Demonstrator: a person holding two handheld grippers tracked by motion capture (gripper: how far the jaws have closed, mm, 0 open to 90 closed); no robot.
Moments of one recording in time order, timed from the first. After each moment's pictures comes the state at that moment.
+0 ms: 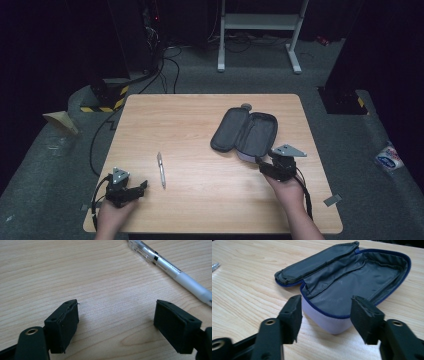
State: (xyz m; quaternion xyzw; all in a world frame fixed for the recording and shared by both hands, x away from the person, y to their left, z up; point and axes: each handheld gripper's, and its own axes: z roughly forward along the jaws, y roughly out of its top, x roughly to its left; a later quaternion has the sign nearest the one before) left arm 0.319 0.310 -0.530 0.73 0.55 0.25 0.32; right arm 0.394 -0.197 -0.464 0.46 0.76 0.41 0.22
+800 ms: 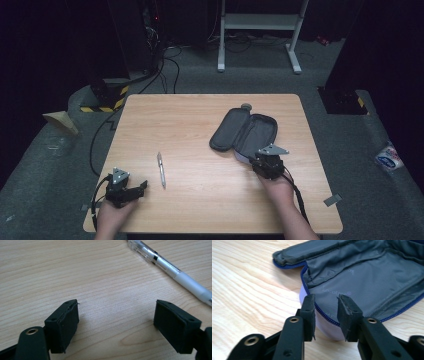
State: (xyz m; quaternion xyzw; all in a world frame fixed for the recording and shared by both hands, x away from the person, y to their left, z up) left arm 0.319 0.310 -0.530 0.73 0.55 0.25 0.32; right arm 0.408 -0.171 -0.491 0.44 0.79 0.38 0.21
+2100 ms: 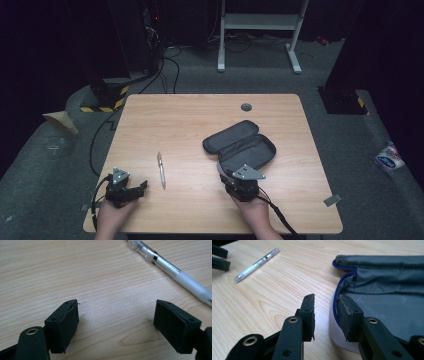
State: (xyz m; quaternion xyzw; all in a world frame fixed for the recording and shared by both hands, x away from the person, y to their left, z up) left arm 0.319 0.310 -0.530 0.73 0.55 0.25 0.32; right arm 0.345 -0.100 -0.502 0.37 0.79 0.45 0.18
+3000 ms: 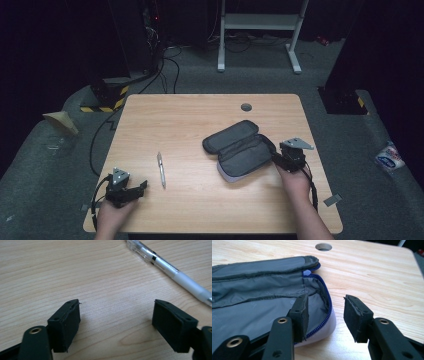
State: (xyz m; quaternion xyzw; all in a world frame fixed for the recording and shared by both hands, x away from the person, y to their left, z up) left arm 0.318 0.310 -0.529 0.73 0.55 0.24 0.33; right arm 0.430 -0.229 -0.481 0.50 0.73 0.37 0.28
